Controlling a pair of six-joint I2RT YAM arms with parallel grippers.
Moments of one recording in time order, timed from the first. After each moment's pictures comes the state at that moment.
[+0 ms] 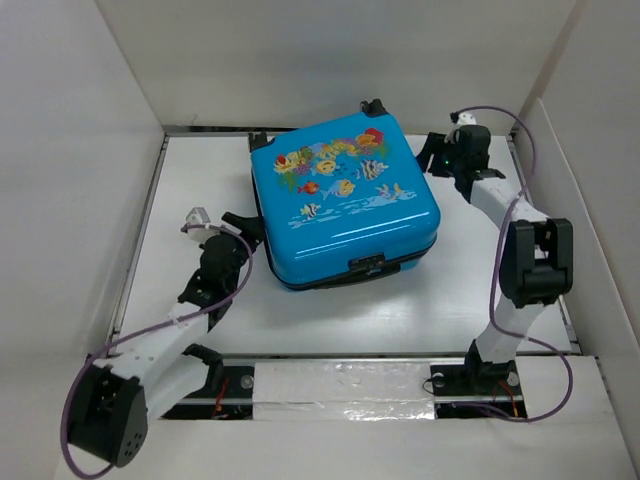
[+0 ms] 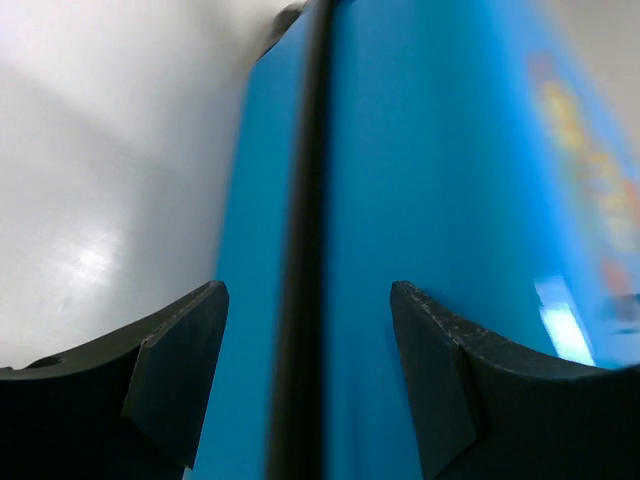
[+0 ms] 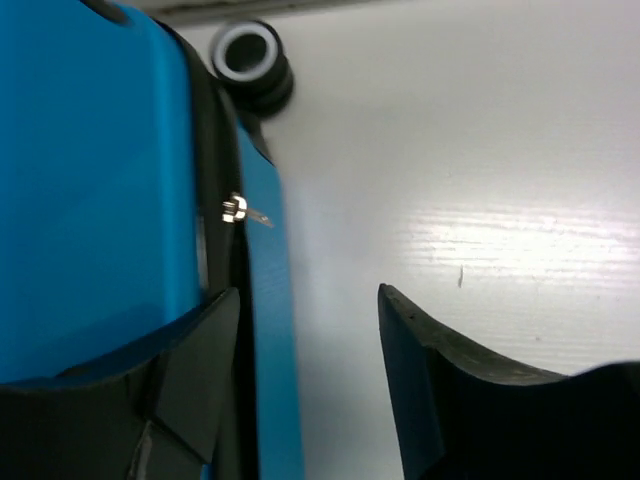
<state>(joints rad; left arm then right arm) -0.39 0.95 0.37 0.27 -0.37 -0.97 0.07 1.83 1.36 0.01 -0.19 0.24</state>
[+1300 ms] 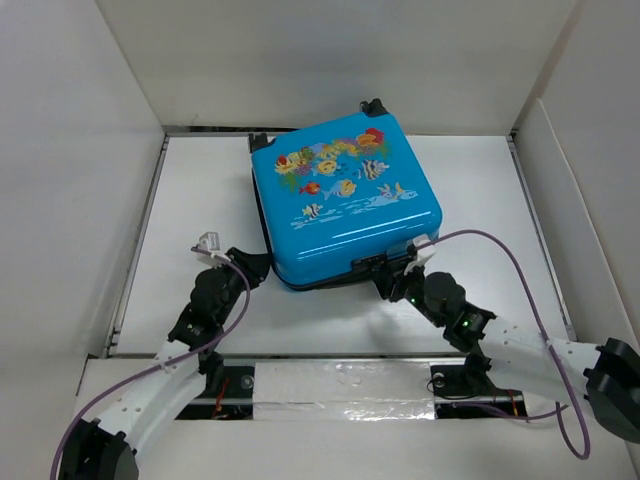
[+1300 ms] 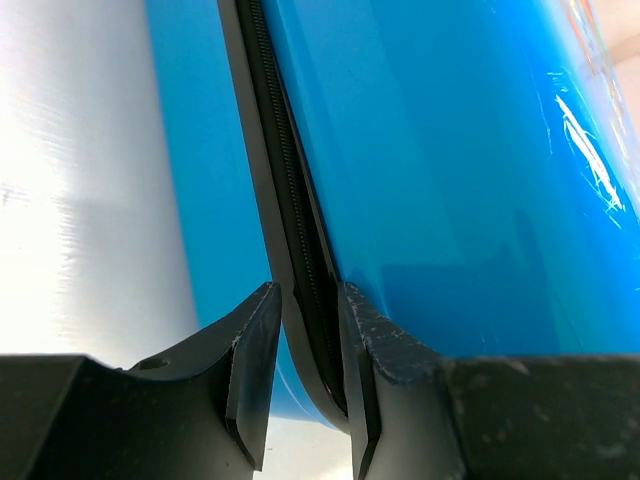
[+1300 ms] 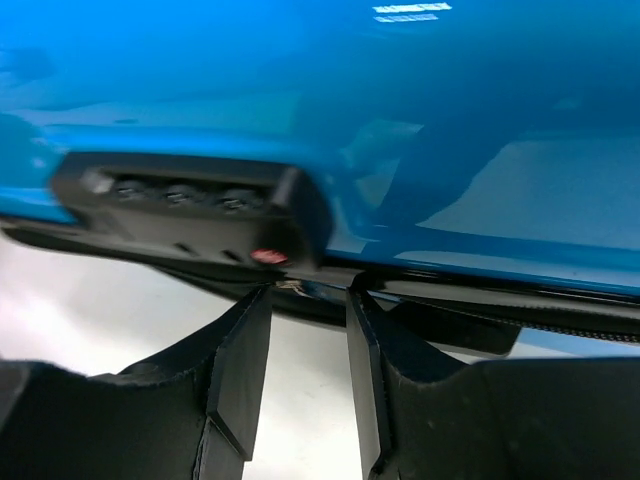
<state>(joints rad) -0.43 0.57 0.16 0.18 -0.10 -0.87 0.87 0.87 0.24 0.44 0.26 0.35</state>
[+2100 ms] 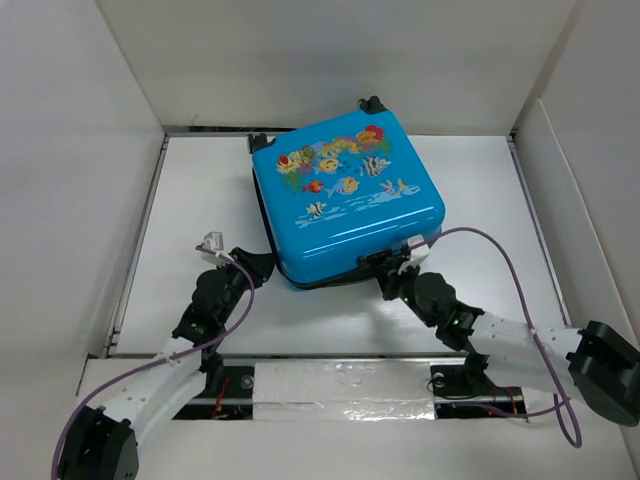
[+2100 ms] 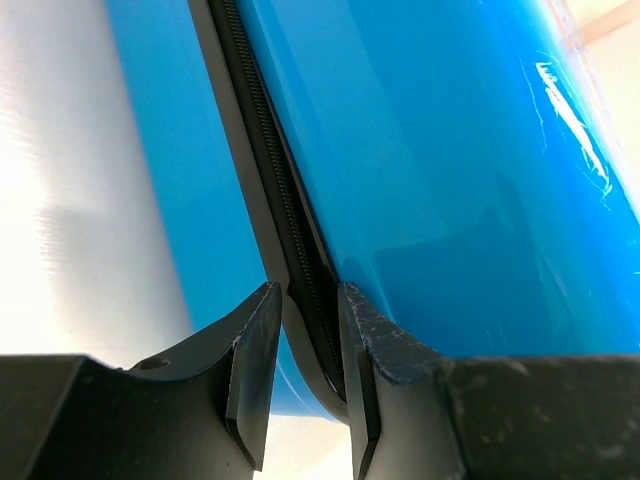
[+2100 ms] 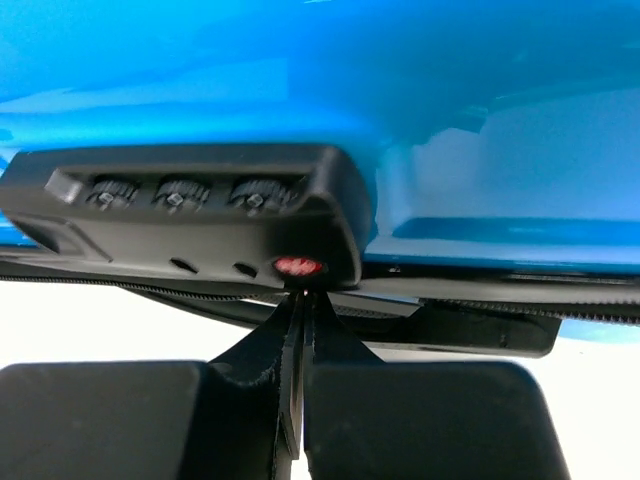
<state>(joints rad) -0.42 0.65 0.12 0.32 -0.03 -0.87 0.89 1.01 0.25 0.55 0.35 0.34</state>
